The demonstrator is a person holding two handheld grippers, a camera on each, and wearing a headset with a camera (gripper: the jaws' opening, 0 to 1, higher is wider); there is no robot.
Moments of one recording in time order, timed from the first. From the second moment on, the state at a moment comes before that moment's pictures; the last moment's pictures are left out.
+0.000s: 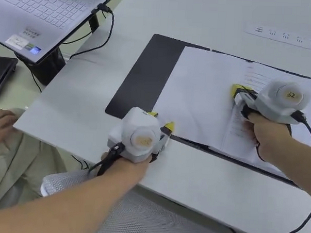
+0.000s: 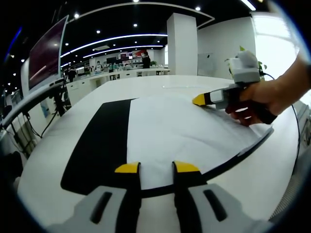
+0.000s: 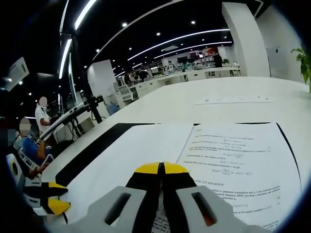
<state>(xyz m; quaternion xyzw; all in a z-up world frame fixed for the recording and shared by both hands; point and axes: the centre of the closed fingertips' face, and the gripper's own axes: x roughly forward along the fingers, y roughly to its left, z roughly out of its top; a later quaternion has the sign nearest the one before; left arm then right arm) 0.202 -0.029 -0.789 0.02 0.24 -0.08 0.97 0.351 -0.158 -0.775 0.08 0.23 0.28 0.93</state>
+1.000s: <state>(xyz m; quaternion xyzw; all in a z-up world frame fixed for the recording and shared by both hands) 0.203 -0.029 -0.791 0.02 0.24 -0.08 0.97 0.251 -0.160 -0.769 0.08 0.25 0.31 0.91</state>
